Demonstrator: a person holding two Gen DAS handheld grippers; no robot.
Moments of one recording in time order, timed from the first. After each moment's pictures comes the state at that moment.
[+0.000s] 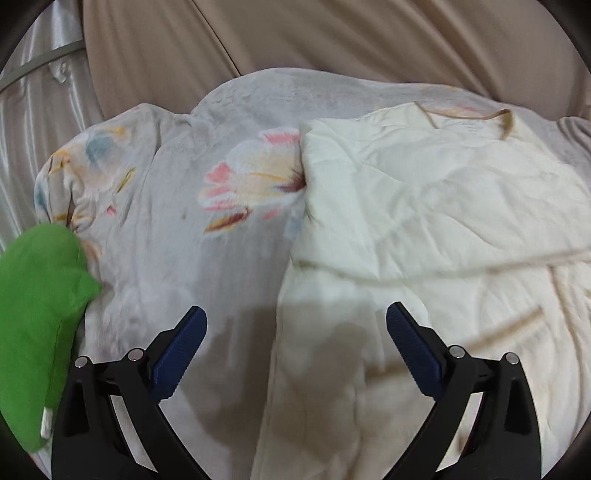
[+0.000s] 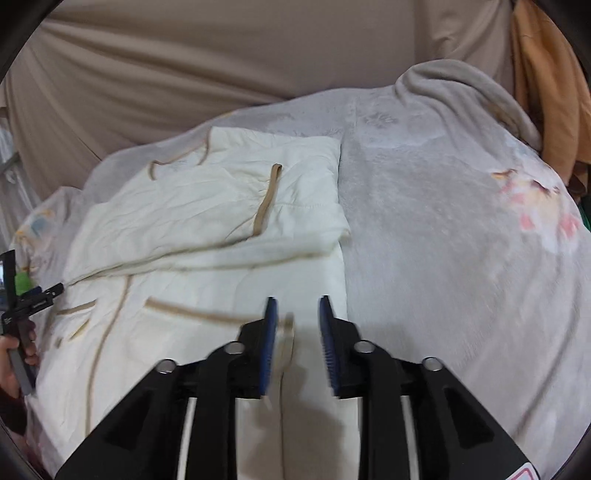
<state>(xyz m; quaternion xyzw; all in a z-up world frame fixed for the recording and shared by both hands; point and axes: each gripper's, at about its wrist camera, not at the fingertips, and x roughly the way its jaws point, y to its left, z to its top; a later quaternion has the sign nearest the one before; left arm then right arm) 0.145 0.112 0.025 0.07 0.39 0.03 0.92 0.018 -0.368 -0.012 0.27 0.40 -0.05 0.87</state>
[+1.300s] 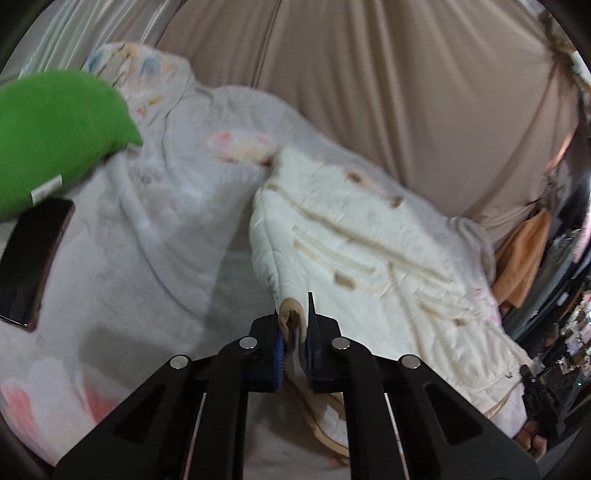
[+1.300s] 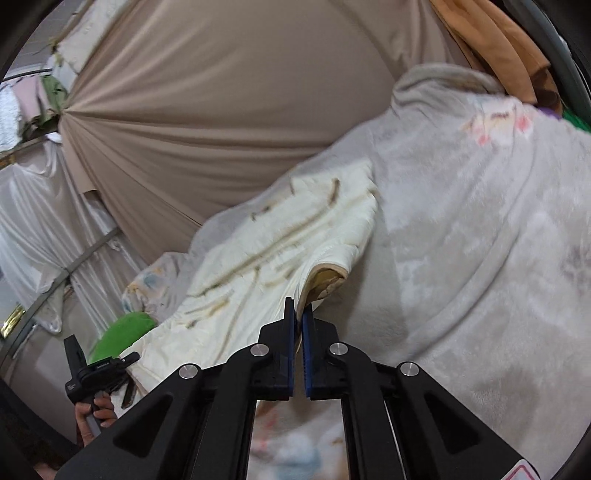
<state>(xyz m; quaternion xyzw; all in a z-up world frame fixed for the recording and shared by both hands) -0.092 0.183 0.061 -0.21 0.30 -0.12 0.92 -0.187 -0.327 0.028 0.43 0.22 0.04 0.88</state>
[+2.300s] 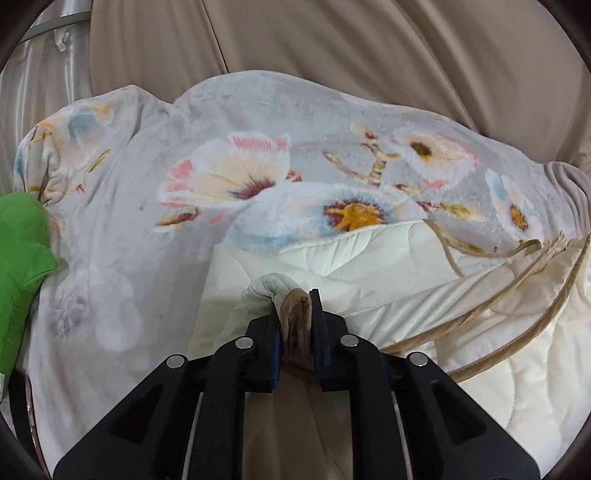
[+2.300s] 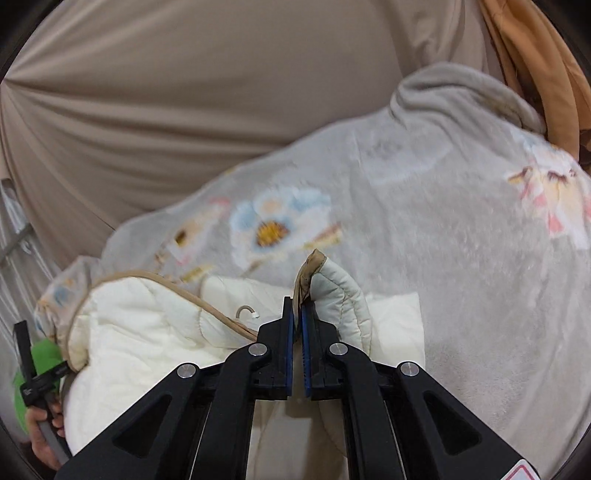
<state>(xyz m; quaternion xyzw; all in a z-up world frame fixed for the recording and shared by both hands) 0.174 0.081 0.024 -0.01 0.39 0.00 0.92 0.080 -0.378 -0.009 0.35 0.33 -0.05 0.88</state>
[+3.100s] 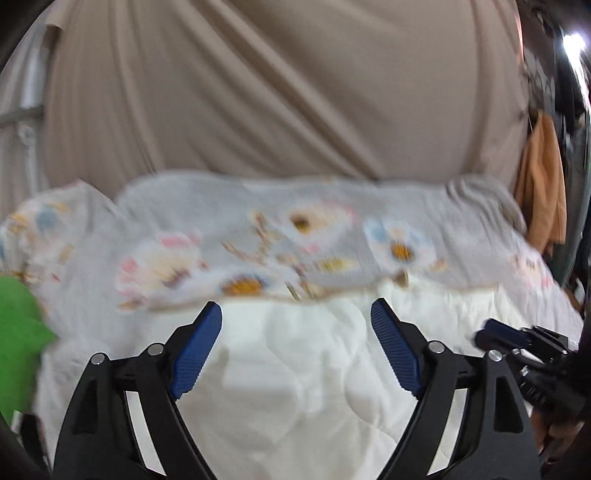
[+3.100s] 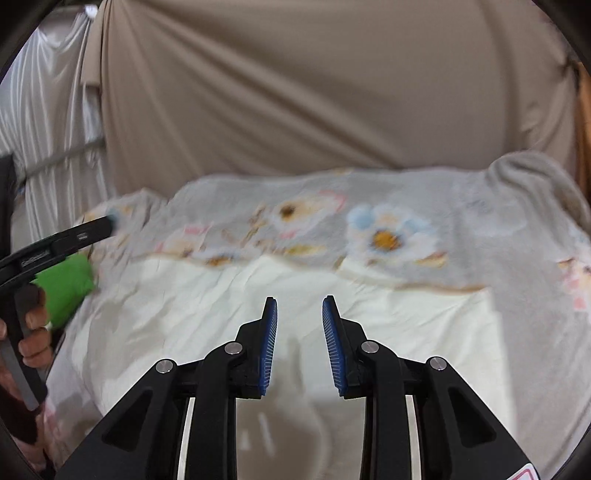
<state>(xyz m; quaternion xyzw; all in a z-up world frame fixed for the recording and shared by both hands) 0.099 -0.004 0.107 0.03 0.29 -0.13 0.95 0.063 -0.237 0.064 0.21 0.30 0.06 0.93</state>
